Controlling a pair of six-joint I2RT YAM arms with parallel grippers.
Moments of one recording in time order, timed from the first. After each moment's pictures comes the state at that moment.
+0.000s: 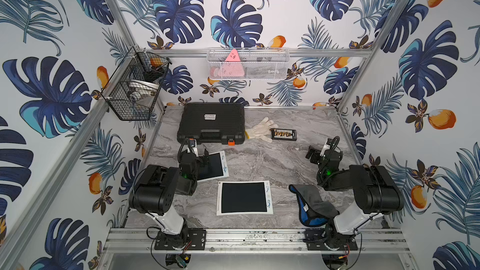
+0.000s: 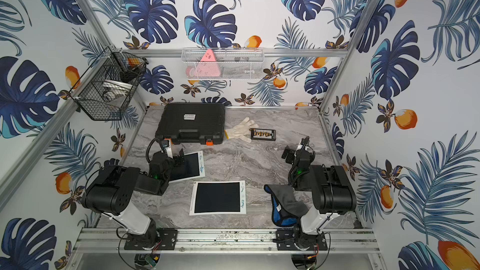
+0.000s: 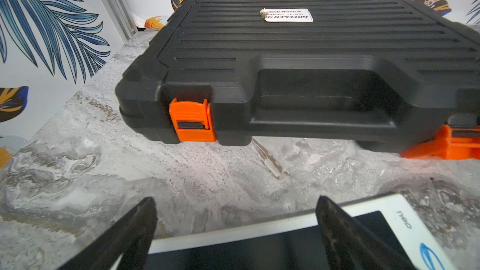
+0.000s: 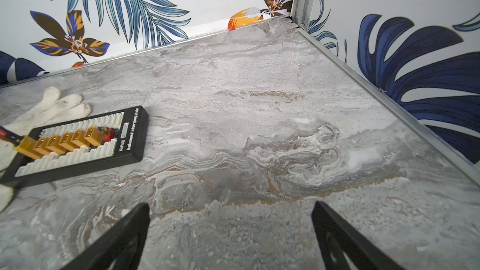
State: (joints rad) left arm -0.05 1.65 0.34 0.96 -0.21 -0.05; right arm -0.02 1.66 0.40 0.88 0.18 0.18
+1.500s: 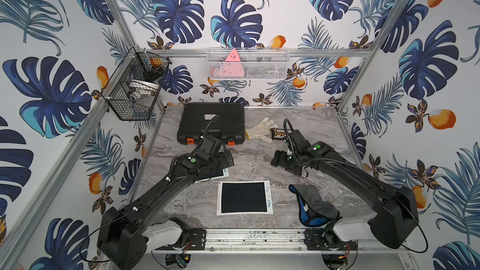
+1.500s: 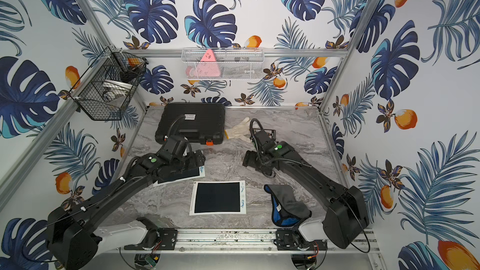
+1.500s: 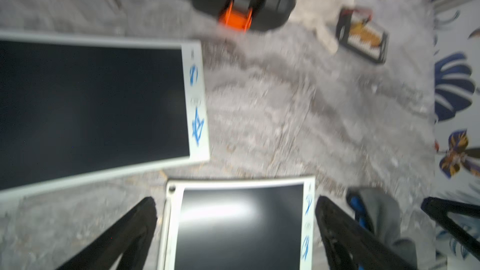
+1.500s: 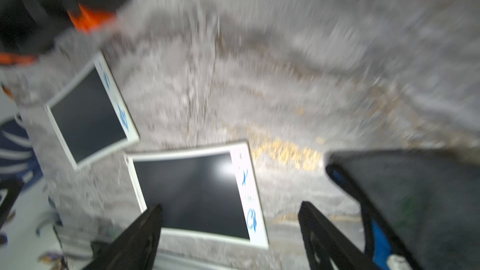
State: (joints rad) left arm -0.47 1.14 0.87 -0.73 0.03 -0.77; right arm 0.64 1.36 1.05 -0.87 -0.12 0.87
